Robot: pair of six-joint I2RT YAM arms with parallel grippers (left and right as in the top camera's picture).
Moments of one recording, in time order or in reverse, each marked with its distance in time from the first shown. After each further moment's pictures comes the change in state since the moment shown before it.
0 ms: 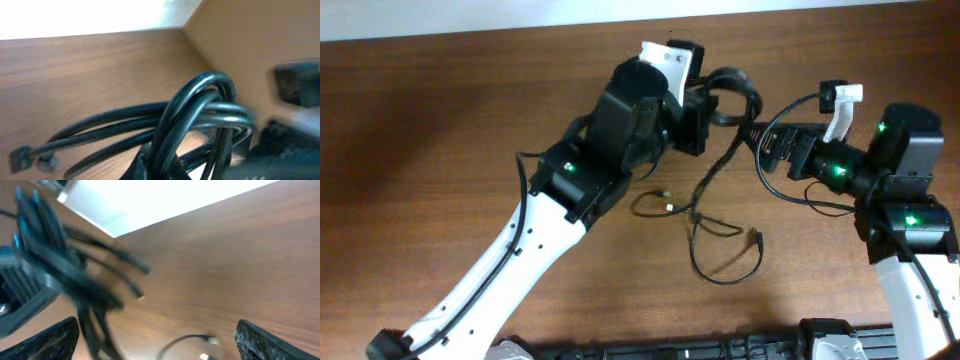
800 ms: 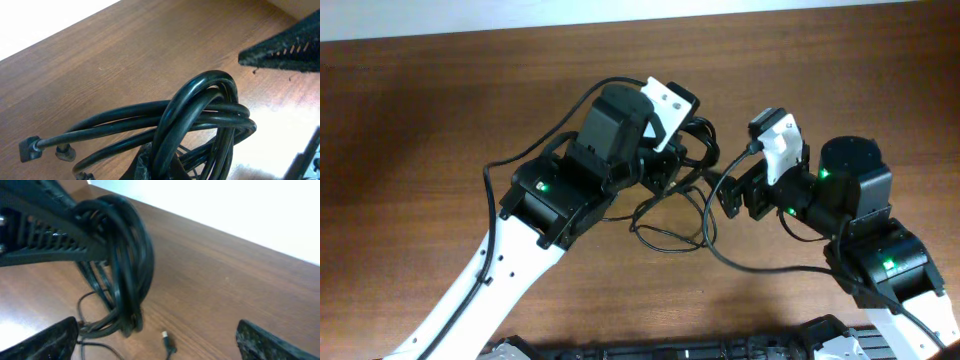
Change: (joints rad) left arm 0.001 -0.098 0.002 -0.347 -0.078 0.423; right arm 0.394 -0.126 0.000 -0.067 0.442 -0.463
